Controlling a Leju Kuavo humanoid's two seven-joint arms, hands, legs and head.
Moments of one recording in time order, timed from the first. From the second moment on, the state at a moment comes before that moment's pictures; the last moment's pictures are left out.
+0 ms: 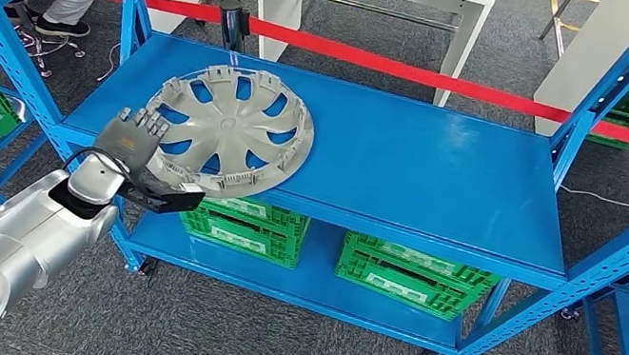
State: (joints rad) left arm -0.99 -0.09 -0.69 -0.23 -1.49 -0.02 0.08; right arm -0.07 0.01 -0.34 -0.20 0.93 0.55 0.45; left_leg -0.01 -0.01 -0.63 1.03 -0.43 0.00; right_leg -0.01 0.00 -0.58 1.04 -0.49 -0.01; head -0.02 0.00
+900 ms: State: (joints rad) left arm -0.91 -0.11 -0.70 -0.23 -1.50 -0.02 0.05; right arm -0.07 0.02 -0.35 -0.20 0.94 0.55 0.49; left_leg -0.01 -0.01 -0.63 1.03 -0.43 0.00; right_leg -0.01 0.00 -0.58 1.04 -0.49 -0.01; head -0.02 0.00
